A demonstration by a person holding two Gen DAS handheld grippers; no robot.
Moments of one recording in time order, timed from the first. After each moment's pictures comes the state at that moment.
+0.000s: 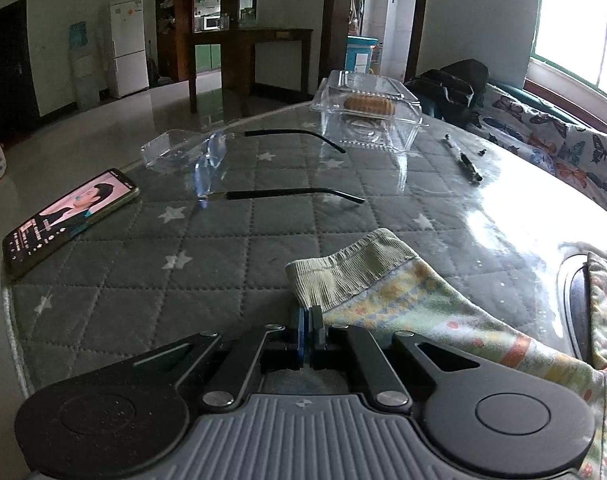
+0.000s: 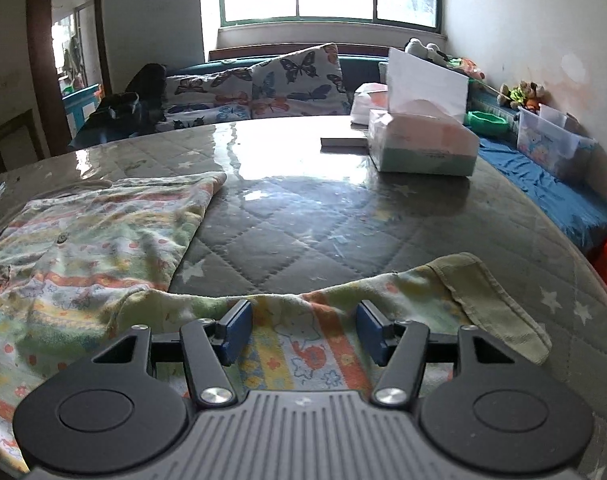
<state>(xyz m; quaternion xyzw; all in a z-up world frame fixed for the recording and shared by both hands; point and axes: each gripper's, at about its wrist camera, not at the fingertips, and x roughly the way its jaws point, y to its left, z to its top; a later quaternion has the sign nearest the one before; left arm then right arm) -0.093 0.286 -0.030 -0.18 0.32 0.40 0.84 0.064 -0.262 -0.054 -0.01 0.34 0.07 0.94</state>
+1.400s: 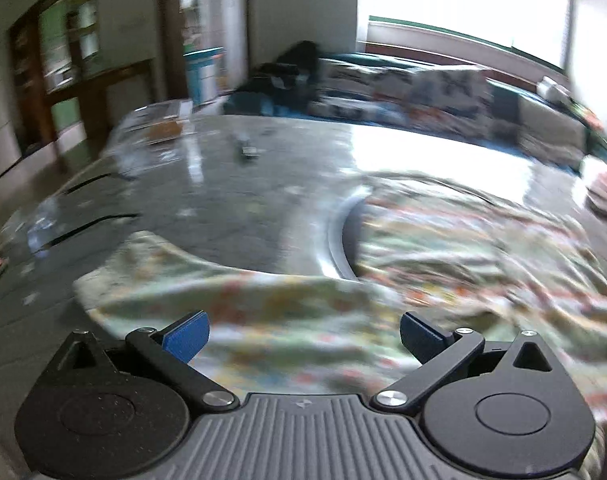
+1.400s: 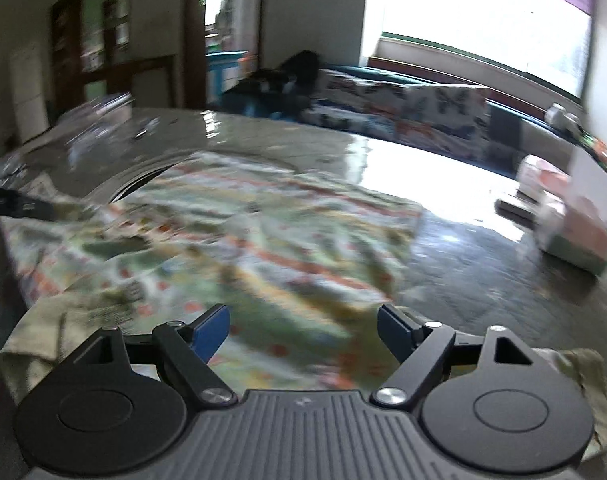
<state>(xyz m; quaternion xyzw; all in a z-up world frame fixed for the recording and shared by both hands) -0.055 0.125 -0.004 -0.06 0.34 0.18 0.92 0.004 -0.152 -0.024 -0.13 0.31 0.27 0.90</state>
